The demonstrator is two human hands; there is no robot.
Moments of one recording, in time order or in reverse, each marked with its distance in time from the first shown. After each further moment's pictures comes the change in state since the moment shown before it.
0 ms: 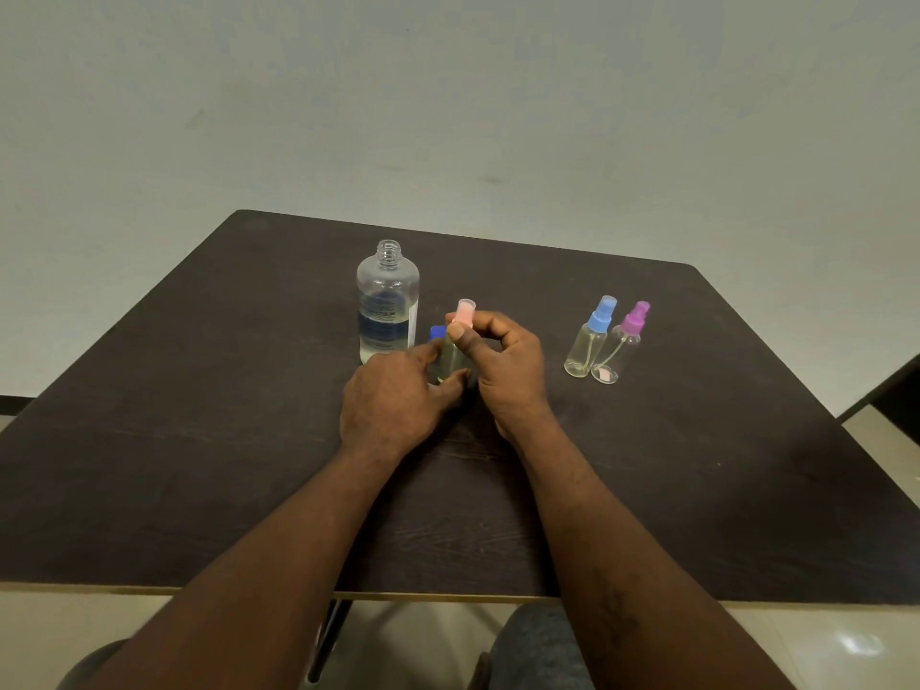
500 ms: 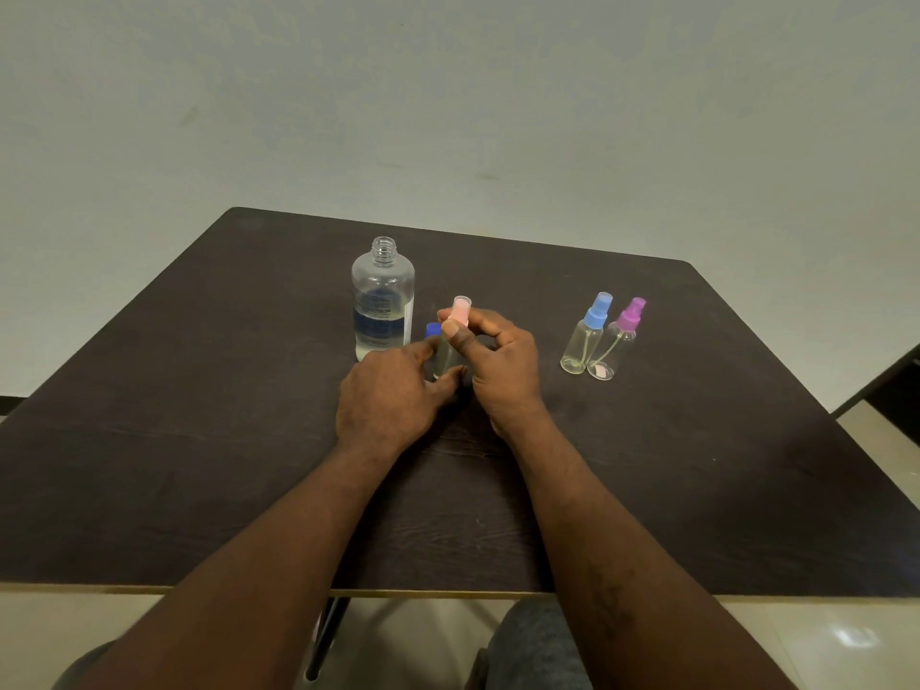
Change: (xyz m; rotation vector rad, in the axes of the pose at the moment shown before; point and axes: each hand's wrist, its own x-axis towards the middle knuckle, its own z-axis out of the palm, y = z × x) left_hand 0.001 -0.002 0.001 0.005 0.027 0.004; right_hand 0.000 0.003 0.001 -0.127 -0.006 -0.092
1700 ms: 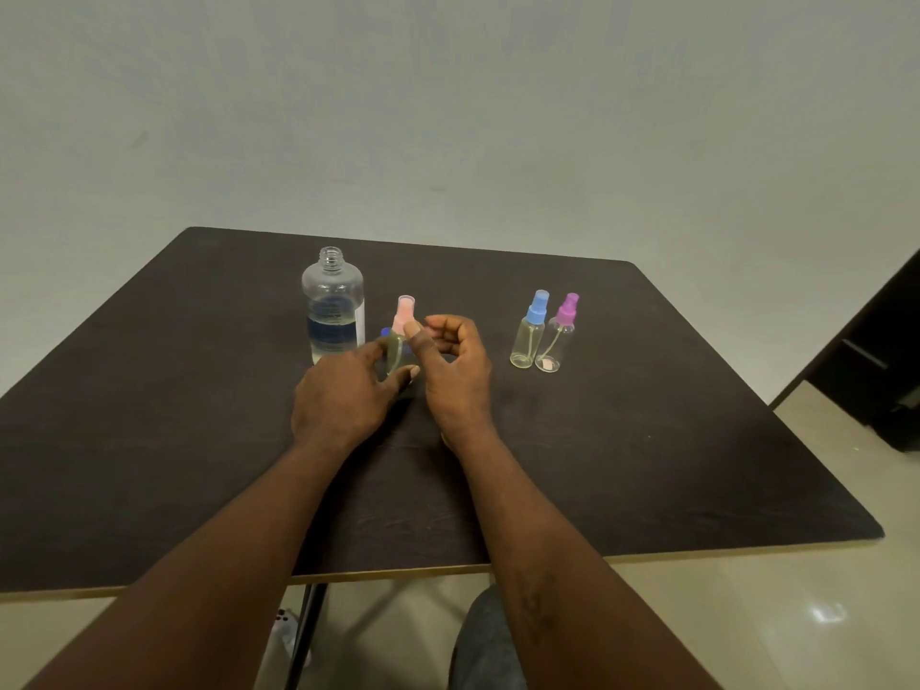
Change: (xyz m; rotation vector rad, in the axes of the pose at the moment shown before) left_hand -0.001 -0.001 0.001 0.041 -0.004 0.002; right_hand -0.021 -0.001 0.001 0.029 0.212 0.095
